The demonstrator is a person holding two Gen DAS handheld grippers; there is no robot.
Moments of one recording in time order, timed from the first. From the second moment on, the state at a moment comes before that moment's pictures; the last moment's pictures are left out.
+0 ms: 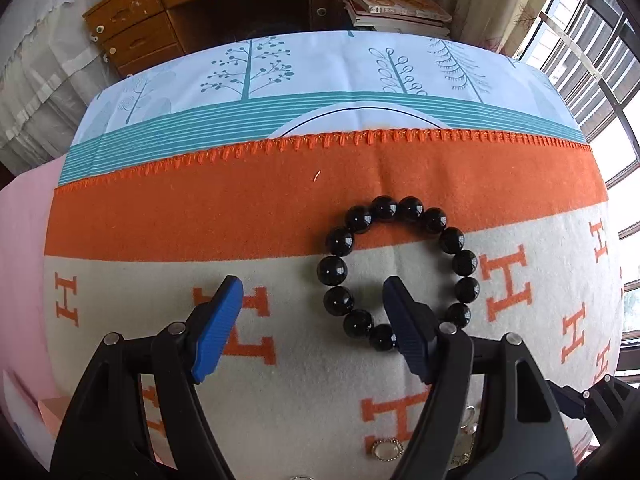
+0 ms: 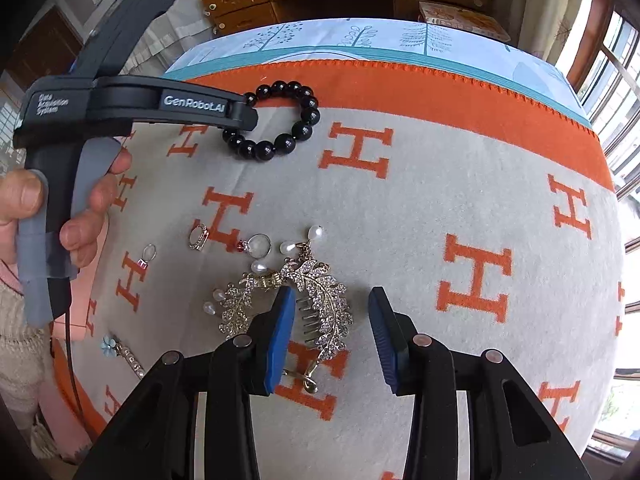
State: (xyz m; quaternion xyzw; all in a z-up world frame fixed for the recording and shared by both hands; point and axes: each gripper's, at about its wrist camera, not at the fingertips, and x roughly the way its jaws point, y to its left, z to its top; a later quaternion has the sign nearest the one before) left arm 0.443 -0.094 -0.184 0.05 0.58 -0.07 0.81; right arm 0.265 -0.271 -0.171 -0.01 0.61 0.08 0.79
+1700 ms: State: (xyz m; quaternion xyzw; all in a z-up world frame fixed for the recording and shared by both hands) left arm 0.211 0.146 -0.067 -0.06 0.52 -0.02 0.85; right arm 0.181 -0.115 -0.030 -0.02 0.52 0.16 0.84
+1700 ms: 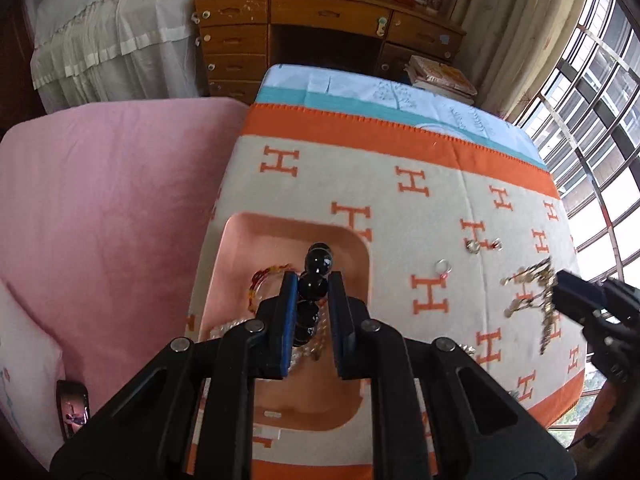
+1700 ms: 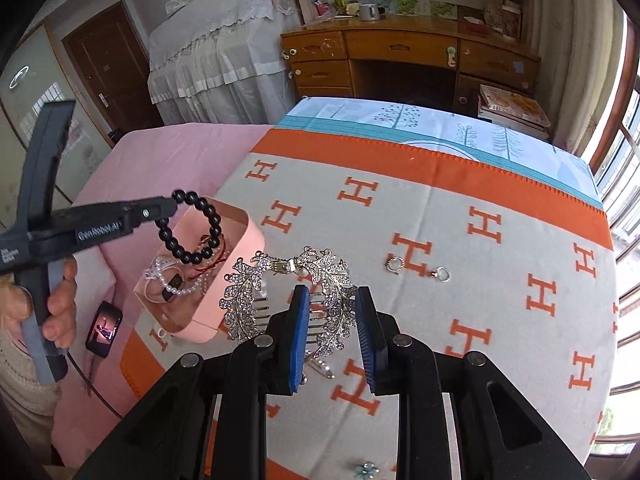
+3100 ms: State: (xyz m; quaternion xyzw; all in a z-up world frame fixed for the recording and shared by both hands) left arm 0.110 0.202 -0.103 -0.12 0.46 -0.05 0.88; right arm 0.264 0.070 -0.111 -0.06 0.57 0.20 0.80
